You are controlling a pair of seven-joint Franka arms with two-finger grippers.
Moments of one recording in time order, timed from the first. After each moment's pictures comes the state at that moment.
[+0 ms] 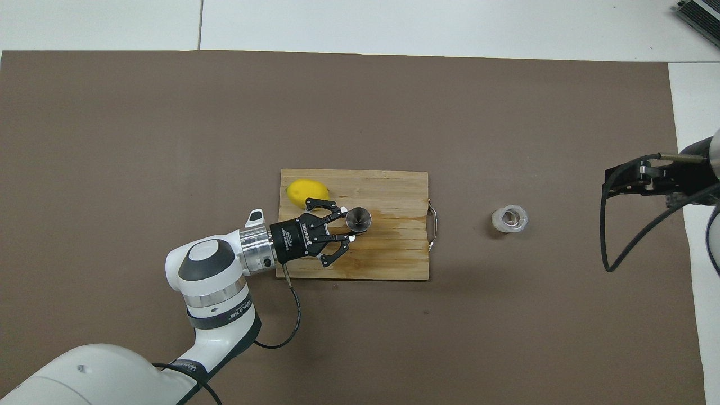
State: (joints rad) left arm -0.26 0.28 -0.22 -2.26 -2.07 2.11 -0.49; right arm -0.05 -0.02 0.06 -1.63 -0.01 1.57 0.17
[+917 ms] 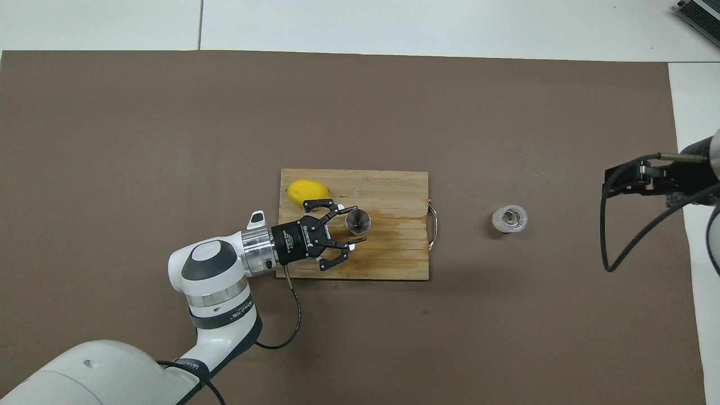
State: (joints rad) left arm -0.26 0.30 -0.22 -2.26 -2.07 2.11 -0.46; right arm -0.05 -0.02 0.06 -1.63 -0.01 1.57 0.17
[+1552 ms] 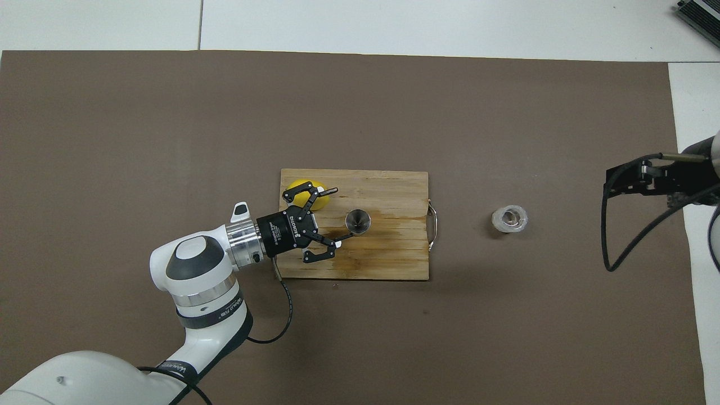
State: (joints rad) left arm -0.25 0.23 -0.20 -2.26 -2.03 2.18 -0.46; right arm -0.06 -0.02 0.05 -1.63 -0.01 1.57 0.17
